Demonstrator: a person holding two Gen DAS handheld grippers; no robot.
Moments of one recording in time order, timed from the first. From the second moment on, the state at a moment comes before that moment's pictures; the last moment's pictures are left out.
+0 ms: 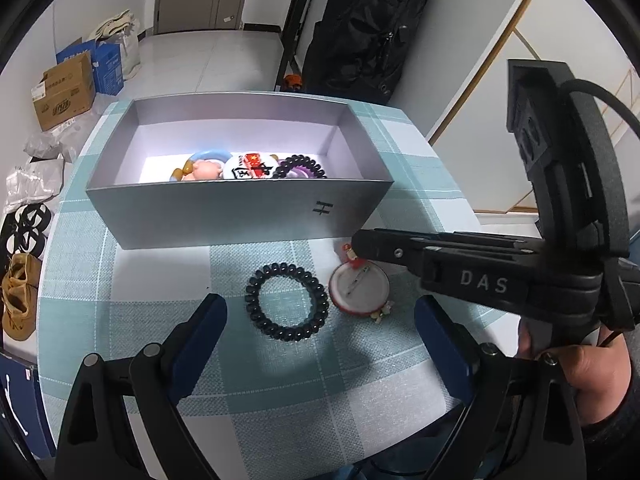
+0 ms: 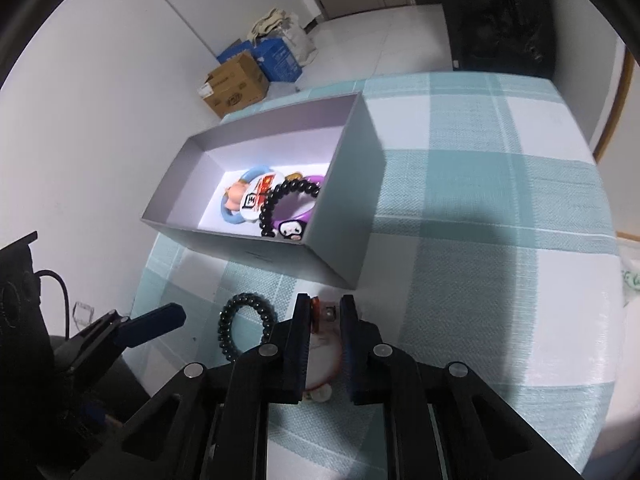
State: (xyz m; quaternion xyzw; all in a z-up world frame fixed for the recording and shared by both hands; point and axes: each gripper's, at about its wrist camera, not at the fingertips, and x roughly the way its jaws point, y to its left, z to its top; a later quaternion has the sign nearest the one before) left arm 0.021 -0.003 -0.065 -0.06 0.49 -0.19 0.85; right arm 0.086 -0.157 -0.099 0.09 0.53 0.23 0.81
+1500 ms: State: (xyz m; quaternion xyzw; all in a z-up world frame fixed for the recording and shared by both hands) left arm 0.038 -0.053 -0.078 0.01 0.51 -0.23 0.83; right arm 0.074 -0.232 -0.056 0.20 0.48 0.21 0.83
